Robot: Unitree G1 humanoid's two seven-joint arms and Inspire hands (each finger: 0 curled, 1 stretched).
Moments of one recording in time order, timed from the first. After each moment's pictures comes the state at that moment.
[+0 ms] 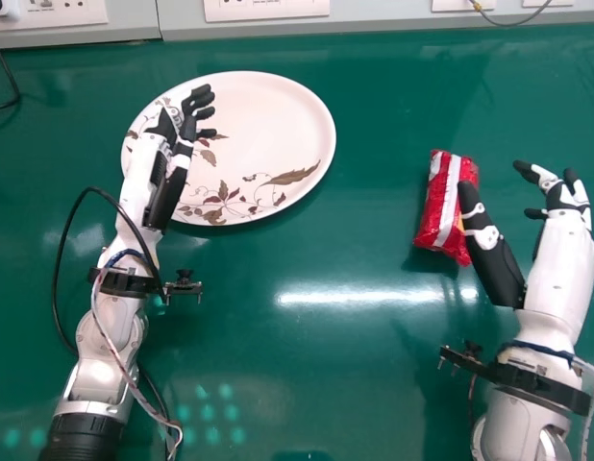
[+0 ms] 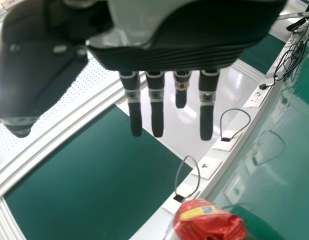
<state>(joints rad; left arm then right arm) -0.23 0.17 0.03 0.24 0.11 -0.63 0.00 0.28 0.05 -0.02 -0.57 -0.85 0.08 -0.31</state>
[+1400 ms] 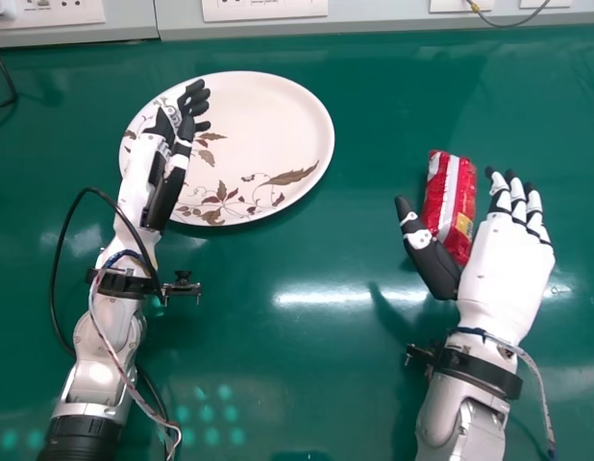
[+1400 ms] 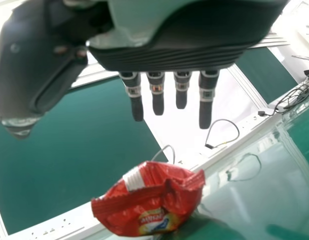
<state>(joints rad) -0.23 0.18 0.03 0.24 0.10 -0.62 -0.02 0.21 0.04 0.27 -0.47 -1.26 0.51 -0.34</state>
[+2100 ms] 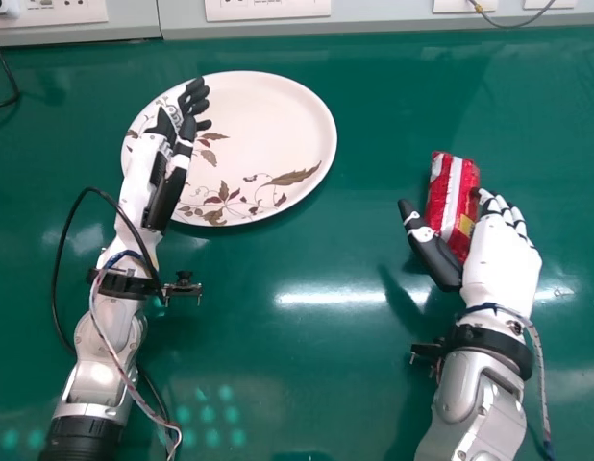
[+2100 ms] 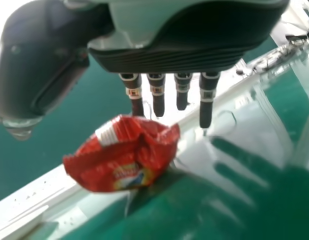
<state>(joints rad) -0.23 0.17 0.03 0.23 0.09 -0.62 -0.02 0.12 0.04 0.20 -0.52 -1.28 0.63 0.04</state>
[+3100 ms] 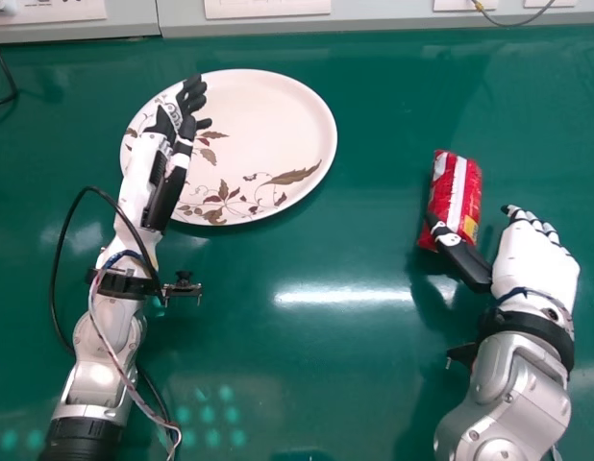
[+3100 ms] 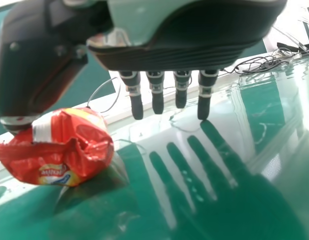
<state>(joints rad) -0.22 0.17 0.03 0.20 0.09 -0.61 -0.03 0.04 0.05 0.10 -0.56 -1.63 0.65 0.48</state>
